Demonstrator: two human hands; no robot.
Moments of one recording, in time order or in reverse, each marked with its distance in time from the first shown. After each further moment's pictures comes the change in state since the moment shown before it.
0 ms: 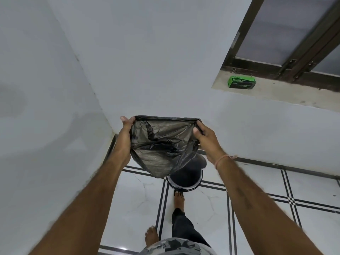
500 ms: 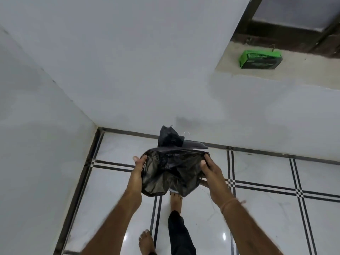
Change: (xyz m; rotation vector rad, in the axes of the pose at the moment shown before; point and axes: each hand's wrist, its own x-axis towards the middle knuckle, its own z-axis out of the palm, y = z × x) left_hand 0.086 -0.184 0.063 0.024 0.009 -0.413; right_hand 0.070 0.165 -0.042 0.235 0.096 0.317
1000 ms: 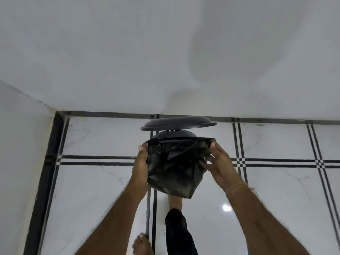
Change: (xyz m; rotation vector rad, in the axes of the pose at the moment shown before) left_hand 0.217 -0.147 0.042 -0.017 -0.025 -0.121; right_hand 0.204 0.173 -0.060 0.229 0.131 0.139
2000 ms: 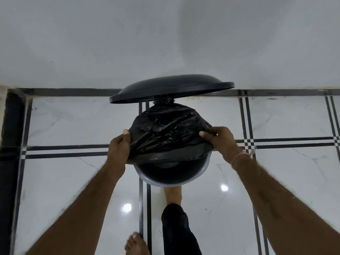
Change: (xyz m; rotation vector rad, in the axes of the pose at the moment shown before) left_hand 0.156 -0.067 -0.045 0.487 0.217 0.125; right_hand 0.140 0.066 -0.044 -0.787 0.108 -0.100
